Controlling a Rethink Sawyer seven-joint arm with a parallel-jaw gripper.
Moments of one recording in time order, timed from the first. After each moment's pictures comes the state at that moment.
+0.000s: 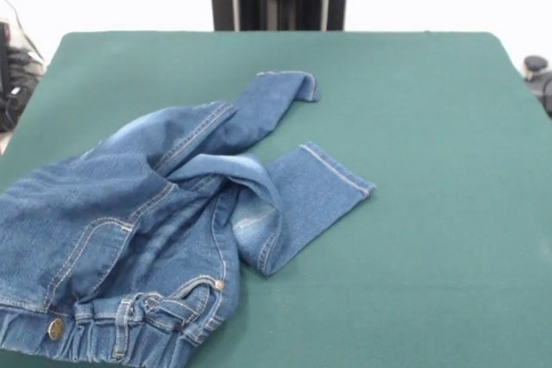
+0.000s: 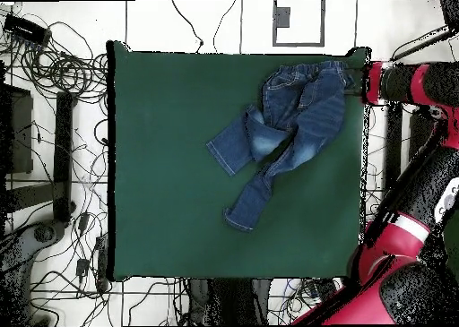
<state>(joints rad) -0.91 0.03 1.35 0.36 -0.79 1.69 -0.49</state>
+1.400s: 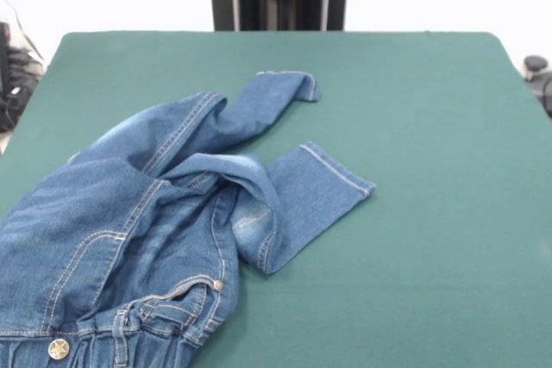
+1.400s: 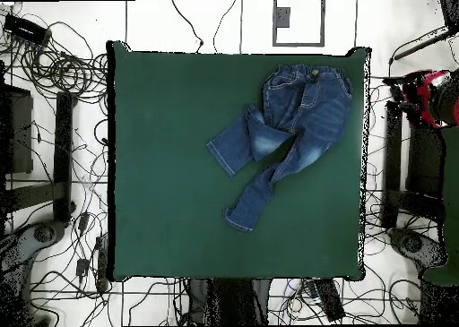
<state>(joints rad) -1.16 -0.45 1.21 1.05 -0.72 1.39 -0.53</state>
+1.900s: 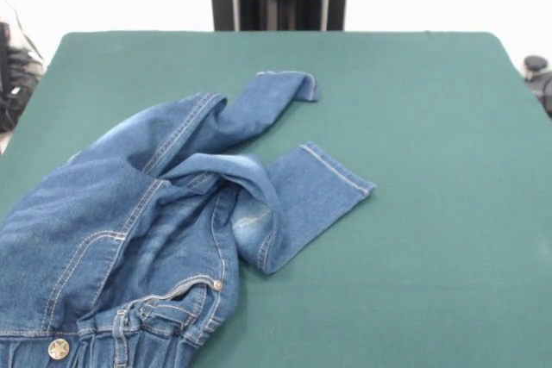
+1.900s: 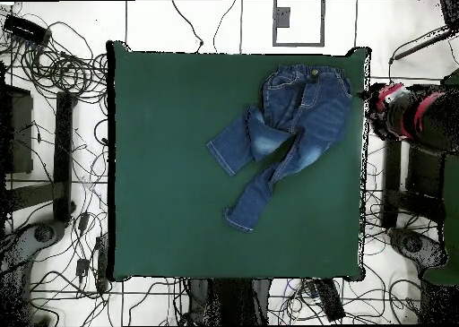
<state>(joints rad) -1.15 -0.59 1.16 1.30 -0.72 1.23 -0.52</state>
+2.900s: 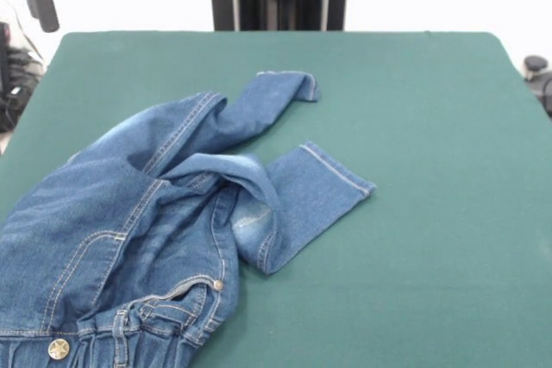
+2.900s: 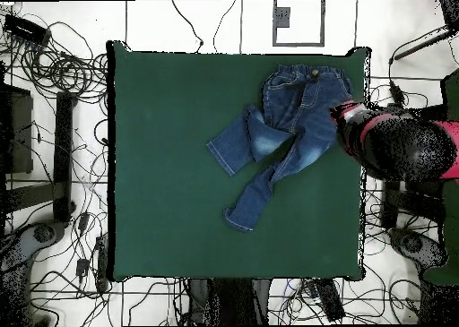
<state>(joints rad) -1.07 -0.75 1.00 1.53 -0.67 0.99 -0.30</state>
